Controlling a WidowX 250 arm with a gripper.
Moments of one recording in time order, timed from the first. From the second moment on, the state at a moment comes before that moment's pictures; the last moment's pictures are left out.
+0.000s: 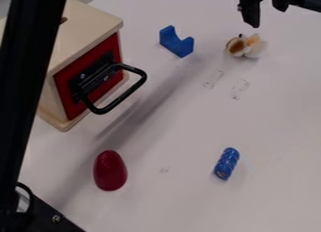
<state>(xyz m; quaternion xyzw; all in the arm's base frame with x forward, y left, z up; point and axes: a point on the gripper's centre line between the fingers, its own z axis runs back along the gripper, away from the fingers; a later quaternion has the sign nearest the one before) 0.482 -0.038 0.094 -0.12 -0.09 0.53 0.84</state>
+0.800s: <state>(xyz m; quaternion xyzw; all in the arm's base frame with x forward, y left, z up) 0.425 -0.023 0.090 -0.04 -0.09 0.38 0.92</state>
